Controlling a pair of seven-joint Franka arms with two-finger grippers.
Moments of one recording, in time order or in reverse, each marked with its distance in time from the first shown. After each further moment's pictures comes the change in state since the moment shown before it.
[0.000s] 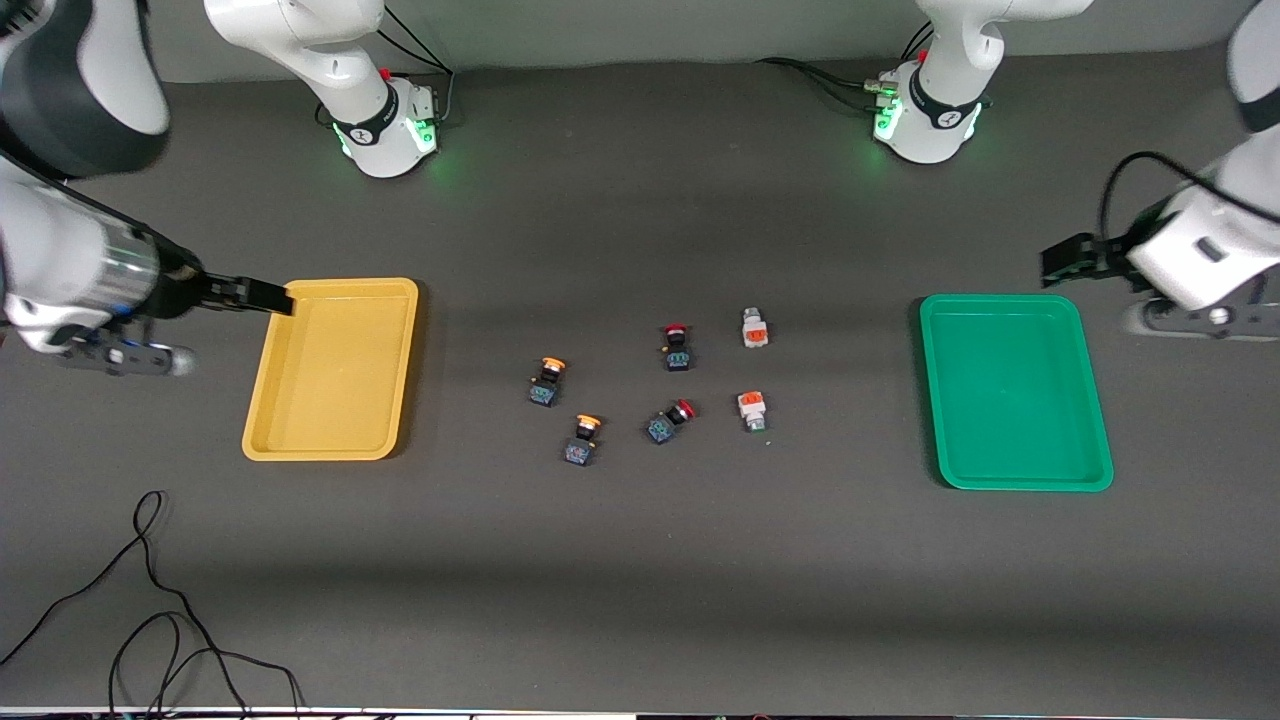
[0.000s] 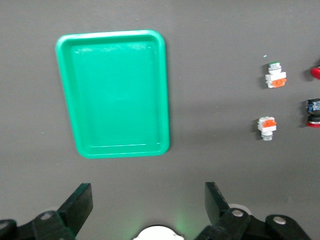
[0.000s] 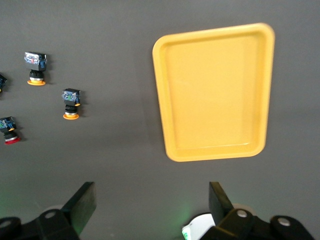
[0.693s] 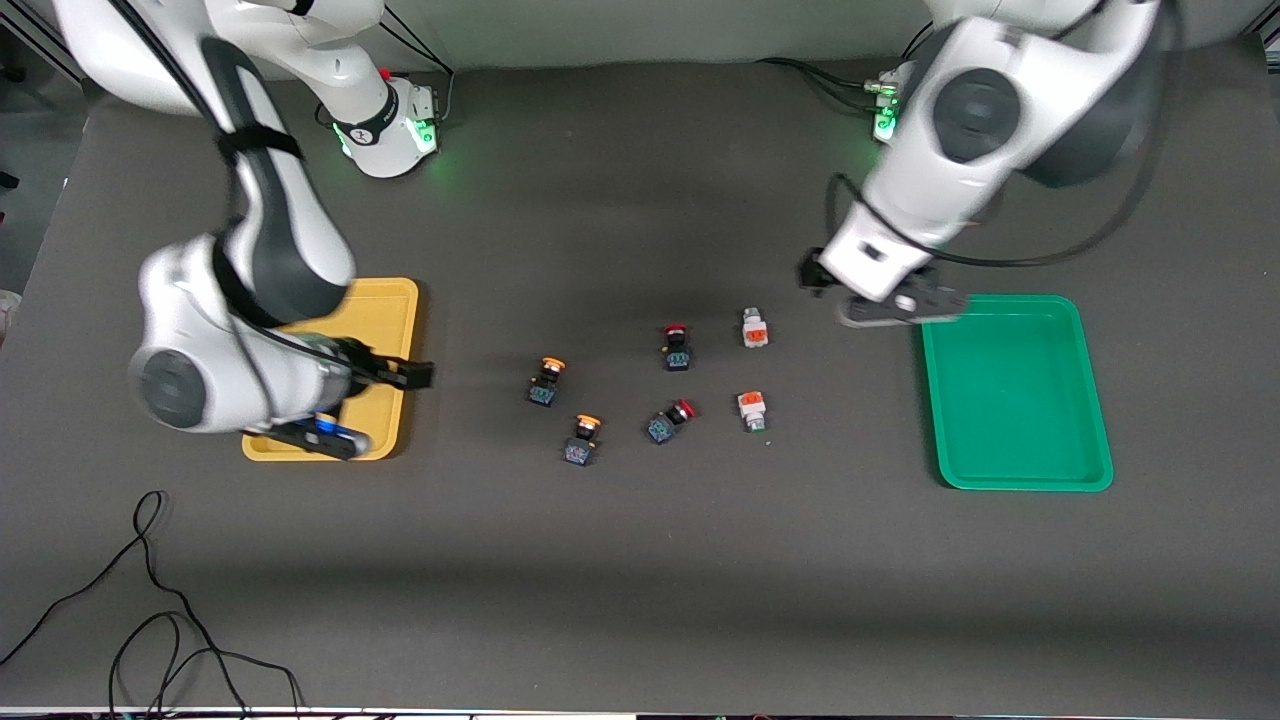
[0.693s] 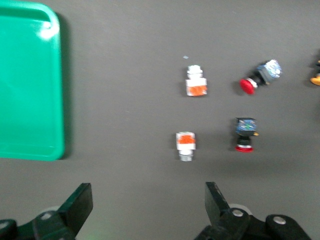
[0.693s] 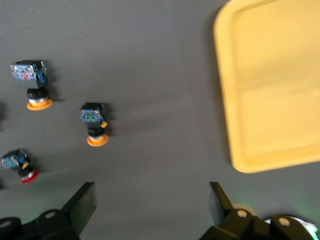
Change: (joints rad) left arm -0.316 0.004 -0.127 -0.244 -0.016 0.359 -0.566; right arm 0.159 0.340 0.004 0.060 0.107 0.169 0.264
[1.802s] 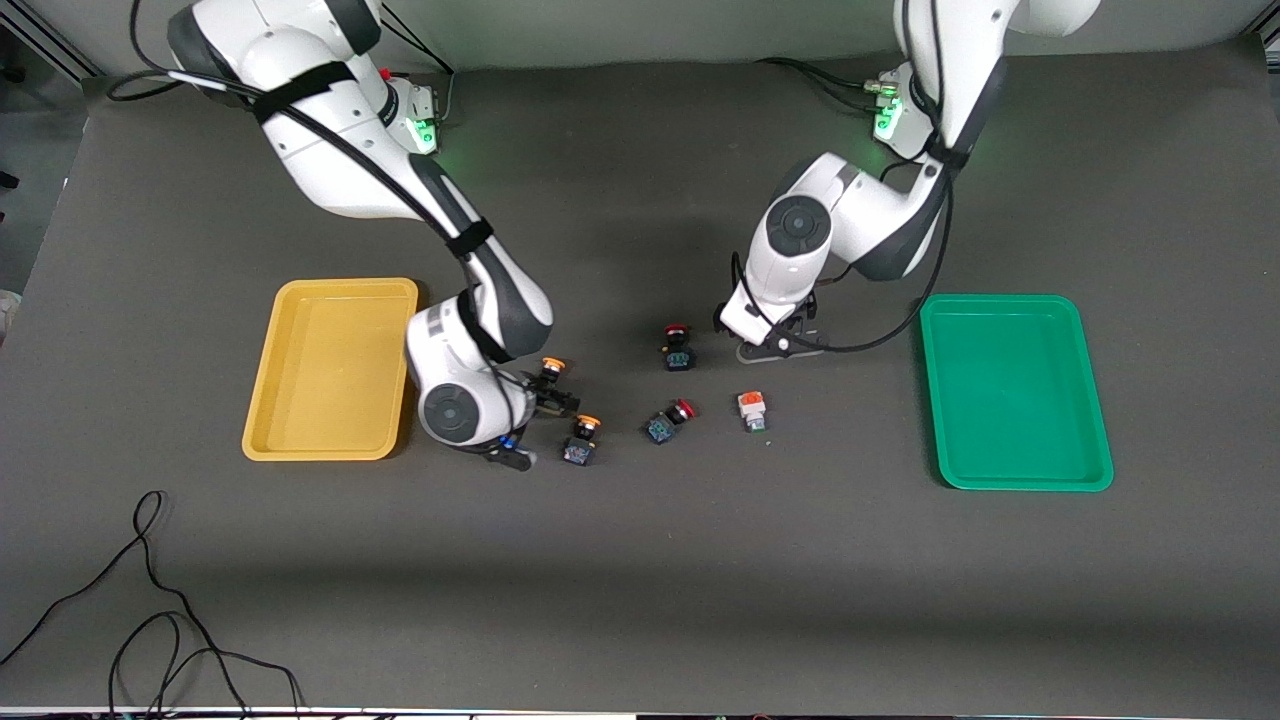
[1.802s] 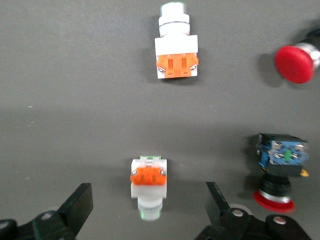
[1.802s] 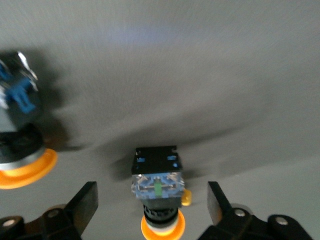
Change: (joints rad) left arm -0.108 0.341 0.006 -0.213 0.032 0.550 -0.162; right arm 0.231 0.313 0.001 -0.009 0.052 0.376 0.195
